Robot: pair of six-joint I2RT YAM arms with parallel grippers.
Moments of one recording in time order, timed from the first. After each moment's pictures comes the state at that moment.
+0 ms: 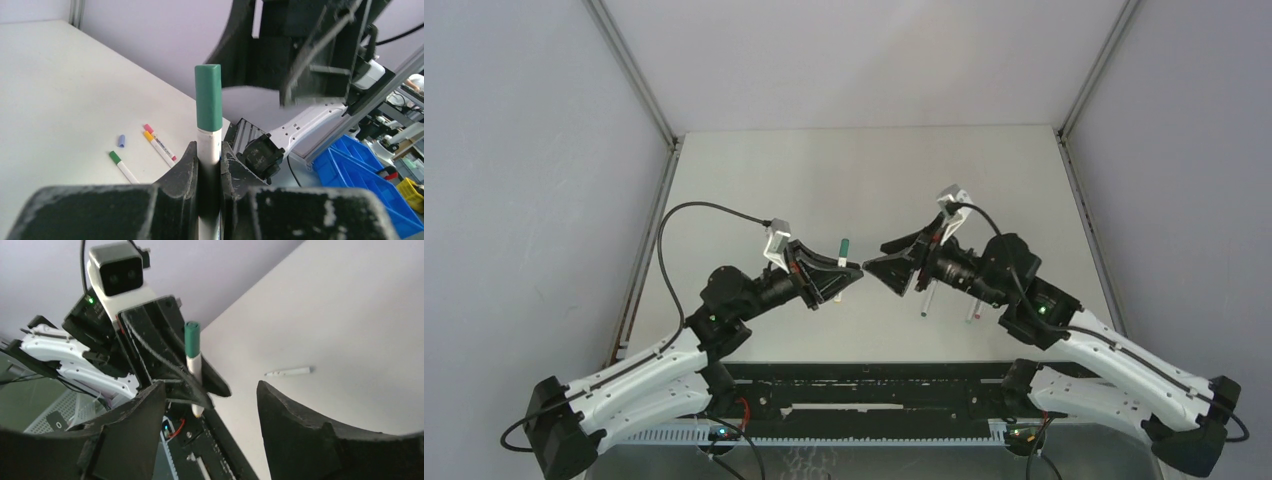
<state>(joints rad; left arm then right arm) -0.85 0.79 0.49 0.54 0.31 -0.59 0.96 0.82 0.85 -0.06 -0.12 0.54</state>
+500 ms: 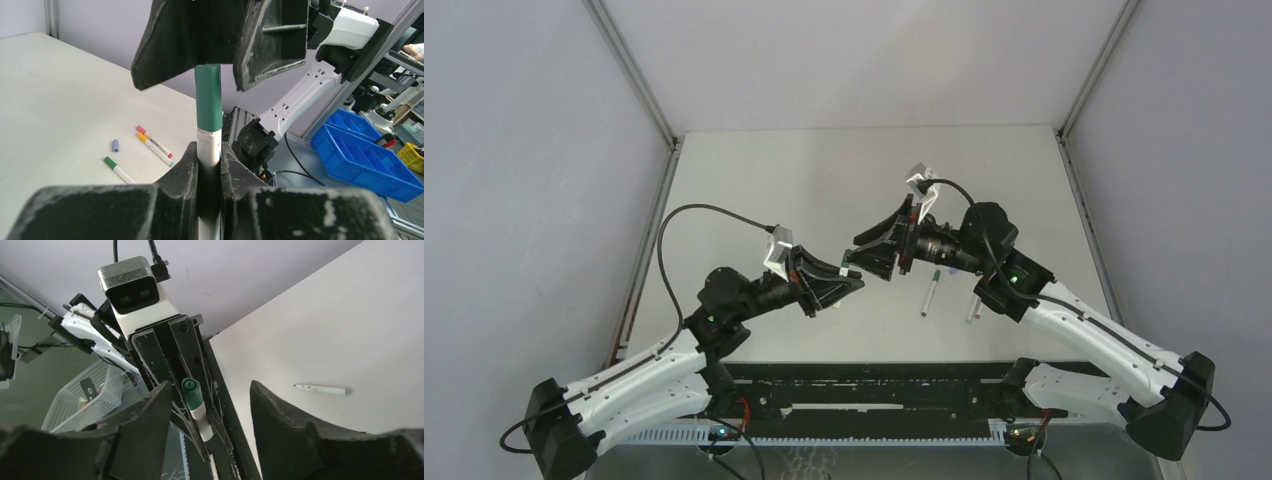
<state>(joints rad) -0.85 0.77 0.48 0.55 0.43 -0.50 0.81 1.00 0.95 0.07 -0.47 0.55</state>
